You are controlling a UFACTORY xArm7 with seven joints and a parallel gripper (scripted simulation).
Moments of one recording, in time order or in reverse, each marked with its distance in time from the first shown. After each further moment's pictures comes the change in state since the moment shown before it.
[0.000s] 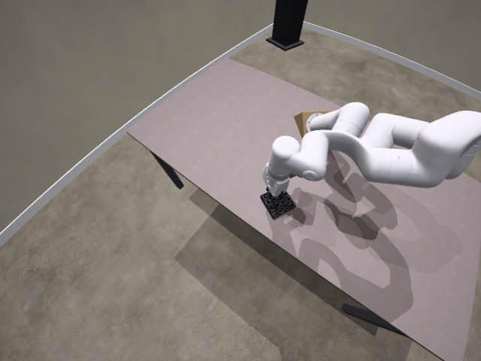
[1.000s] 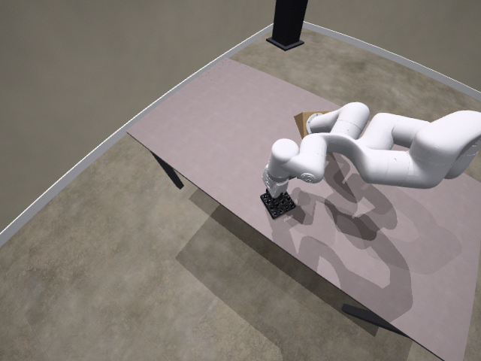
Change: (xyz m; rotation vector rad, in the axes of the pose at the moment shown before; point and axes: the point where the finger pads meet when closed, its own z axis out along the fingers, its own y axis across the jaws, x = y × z) arm 0.000 0.000 0.012 0.000 0.000 0.000
